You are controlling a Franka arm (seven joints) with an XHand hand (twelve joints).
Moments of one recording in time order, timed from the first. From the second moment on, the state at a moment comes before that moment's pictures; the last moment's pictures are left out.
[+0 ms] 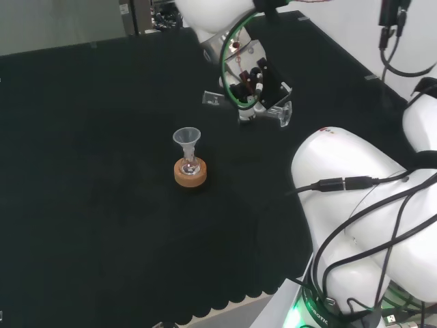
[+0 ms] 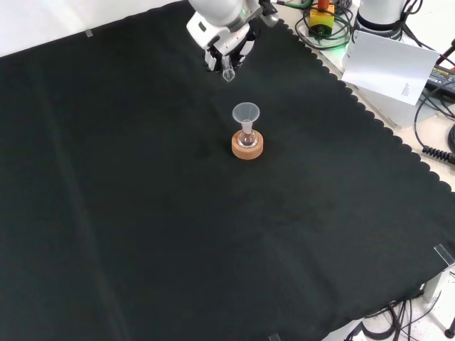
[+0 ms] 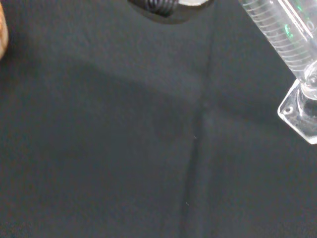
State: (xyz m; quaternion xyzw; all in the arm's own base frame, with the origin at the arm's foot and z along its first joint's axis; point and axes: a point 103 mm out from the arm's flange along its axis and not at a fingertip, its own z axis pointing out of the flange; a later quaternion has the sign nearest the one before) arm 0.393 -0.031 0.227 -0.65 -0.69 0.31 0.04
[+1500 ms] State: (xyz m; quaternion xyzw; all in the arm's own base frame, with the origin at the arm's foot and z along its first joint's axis) arm 0.461 -0.030 0.161 -0.69 -0.71 -0.07 0.10
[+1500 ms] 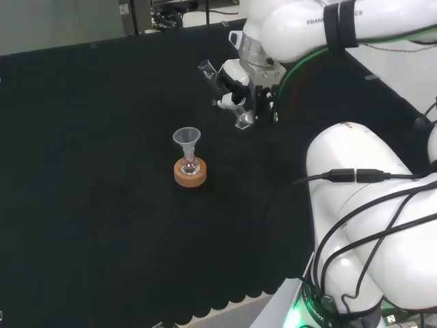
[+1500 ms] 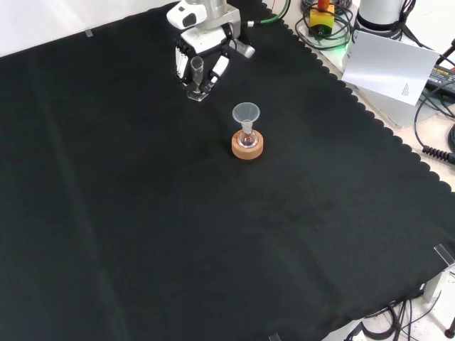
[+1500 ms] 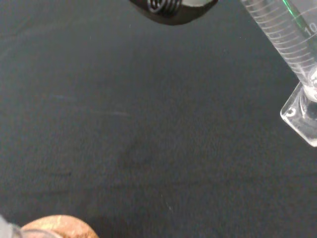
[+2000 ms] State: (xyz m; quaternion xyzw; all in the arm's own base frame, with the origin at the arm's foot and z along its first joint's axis) arm 0.484 -0.033 0.122 -0.68 -0.71 -0.17 0.13
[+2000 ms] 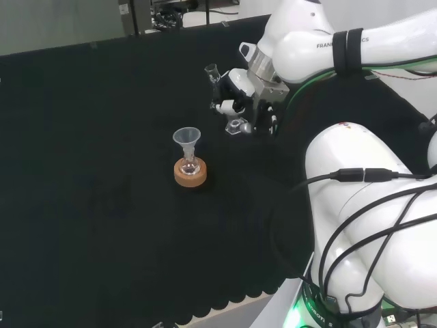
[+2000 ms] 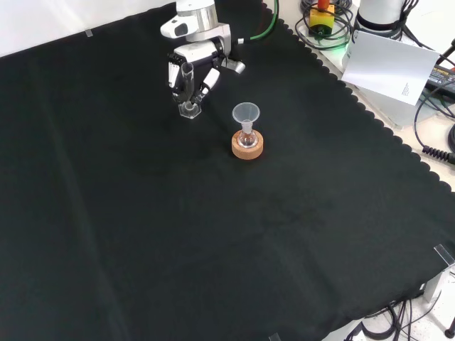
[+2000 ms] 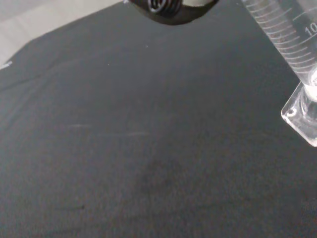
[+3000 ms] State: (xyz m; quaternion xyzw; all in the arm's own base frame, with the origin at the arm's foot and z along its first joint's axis) arm 0.491 -0.020 0.085 -0.65 -0.68 -0.27 0.18
